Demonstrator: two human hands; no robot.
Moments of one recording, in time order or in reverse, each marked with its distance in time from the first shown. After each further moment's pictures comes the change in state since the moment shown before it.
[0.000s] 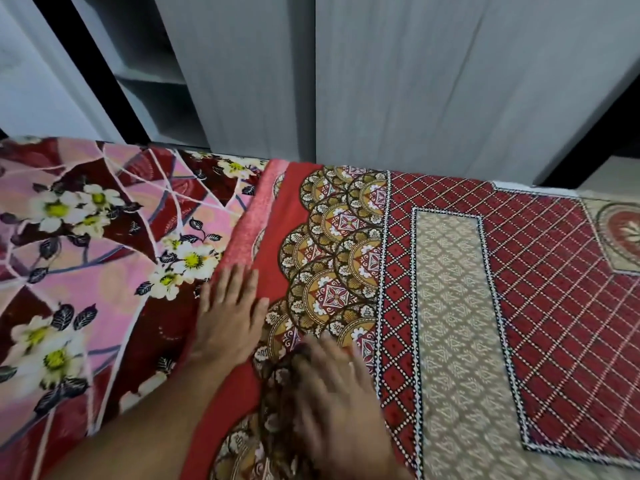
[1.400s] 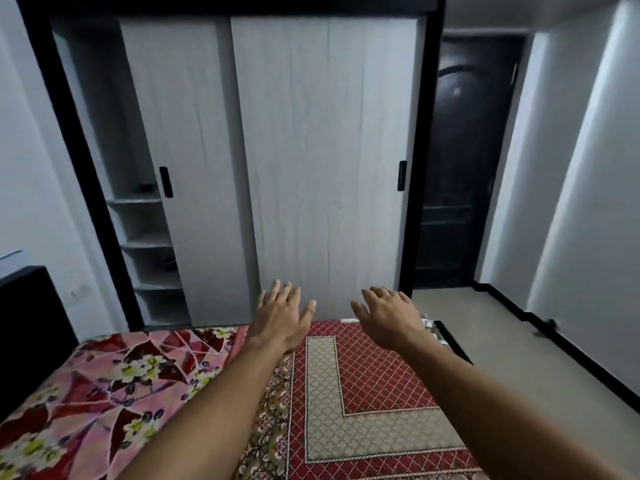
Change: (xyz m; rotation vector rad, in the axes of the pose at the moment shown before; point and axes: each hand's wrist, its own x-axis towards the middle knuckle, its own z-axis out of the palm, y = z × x) left_hand -0.431 0.196 -0.587 -0.145 0.313 0.317; right_hand -0.258 -0.202 -0.667 -0.296 0.146 0.441
